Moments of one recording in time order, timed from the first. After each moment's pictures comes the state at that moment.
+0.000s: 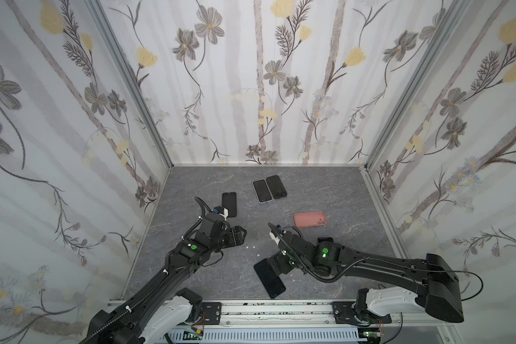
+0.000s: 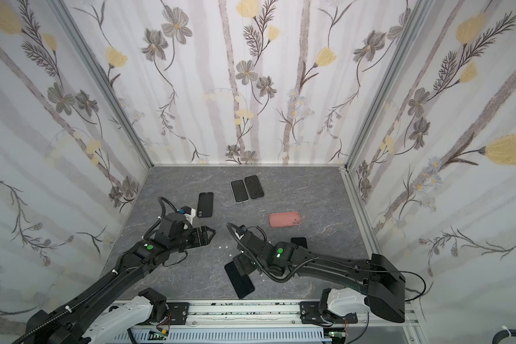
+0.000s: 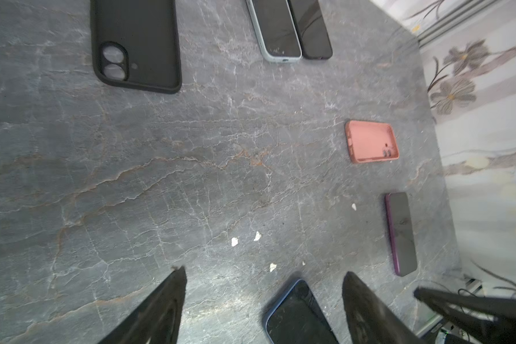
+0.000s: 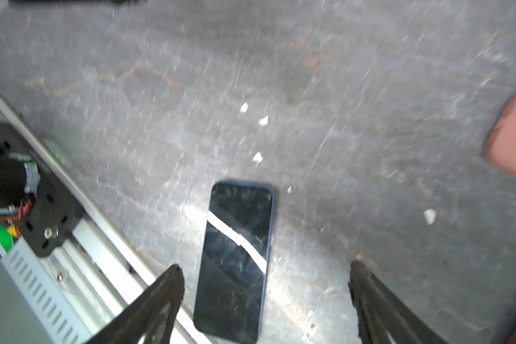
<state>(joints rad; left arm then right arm) -0.49 0.98 0.65 -0.45 0.17 -0.61 1.25 1.32 0.86 -0.50 0.18 0.53</state>
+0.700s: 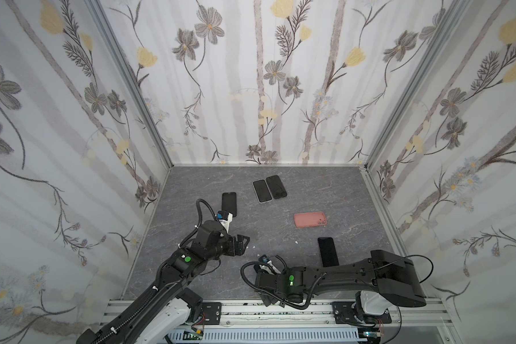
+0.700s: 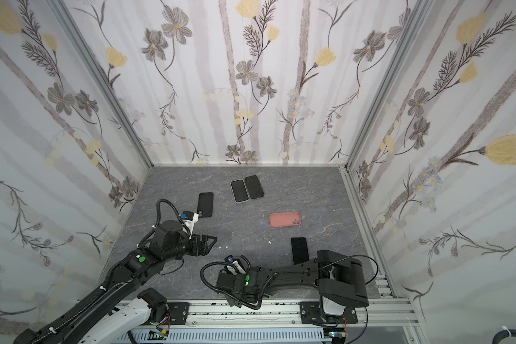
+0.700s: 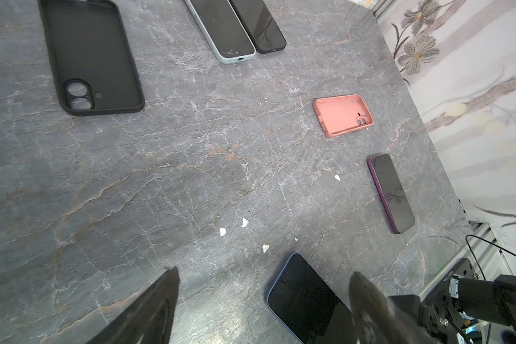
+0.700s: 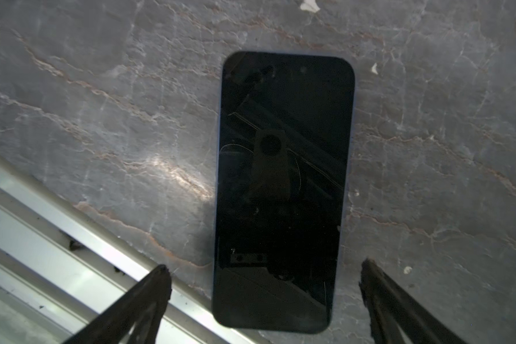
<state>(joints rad) -0.57 0.77 0.57 -0.45 0.17 -0.48 1.46 1.65 0.95 -0.58 0.27 0.82</state>
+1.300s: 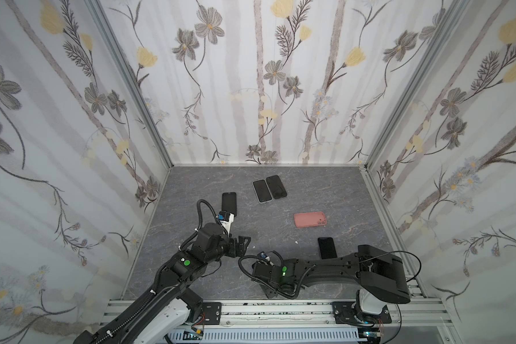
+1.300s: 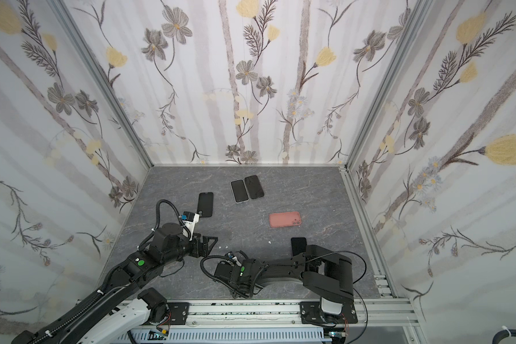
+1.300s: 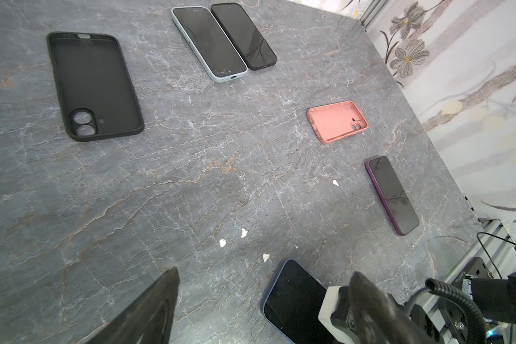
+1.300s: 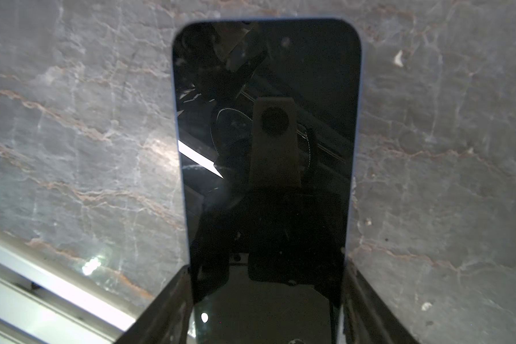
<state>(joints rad) -0.61 0.74 0.56 -0.42 0.09 -0.45 1.36 1.74 0.99 -0.58 0.16 0.76</state>
